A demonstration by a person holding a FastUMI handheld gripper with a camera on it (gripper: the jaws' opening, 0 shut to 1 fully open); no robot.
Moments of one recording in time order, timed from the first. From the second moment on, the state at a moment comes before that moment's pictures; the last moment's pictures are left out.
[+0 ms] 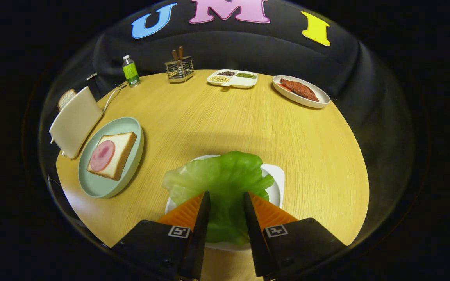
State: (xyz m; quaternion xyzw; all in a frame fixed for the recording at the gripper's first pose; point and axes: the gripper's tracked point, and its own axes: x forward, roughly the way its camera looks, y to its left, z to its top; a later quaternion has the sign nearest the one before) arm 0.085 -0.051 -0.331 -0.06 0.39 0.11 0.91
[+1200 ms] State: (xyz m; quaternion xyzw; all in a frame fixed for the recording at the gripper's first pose) arm 0.076 -0.013 -0.223 -0.01 0.37 0.09 0.93
